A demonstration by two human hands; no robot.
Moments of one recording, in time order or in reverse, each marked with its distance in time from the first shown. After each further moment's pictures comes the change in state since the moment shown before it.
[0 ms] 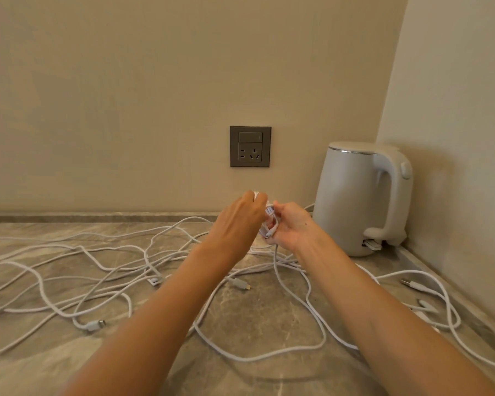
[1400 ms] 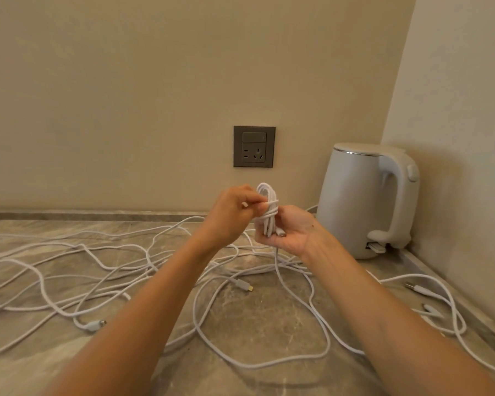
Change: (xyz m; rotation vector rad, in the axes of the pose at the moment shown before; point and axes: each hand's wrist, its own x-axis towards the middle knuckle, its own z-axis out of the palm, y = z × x) left_hand 0.006 -0.024 -0.001 -0.850 0.155 -0.078; right_hand 0.021 0.001 -0.007 0.124 -0.281 0.109
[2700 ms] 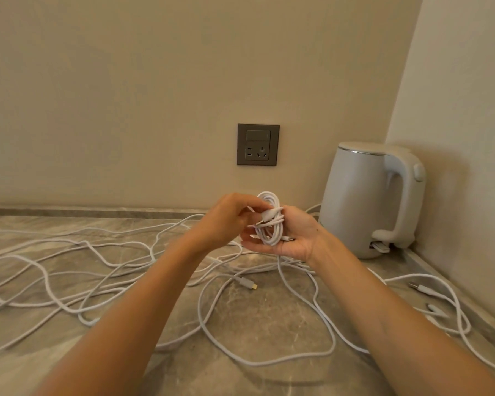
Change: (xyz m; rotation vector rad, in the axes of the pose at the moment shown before) left_hand -0.008 -0.003 -0.012 0.007 -0.190 0.013; right_hand -0.002 0.004 -0.010 -0.211 -0.170 0.114
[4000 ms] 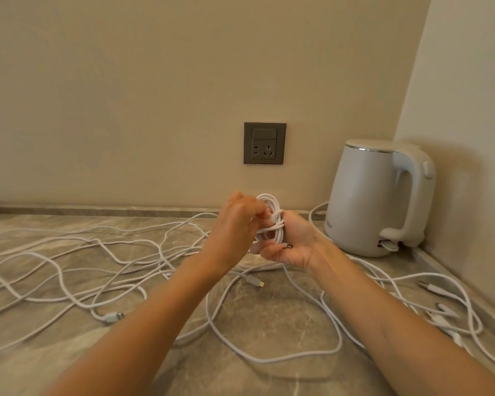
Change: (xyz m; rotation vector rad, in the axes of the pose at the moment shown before) left_hand -0.017 0.000 0.017 0.266 0.305 0.149; right_hand 0.007 0.015 0.005 0.144 -0.200 0.109
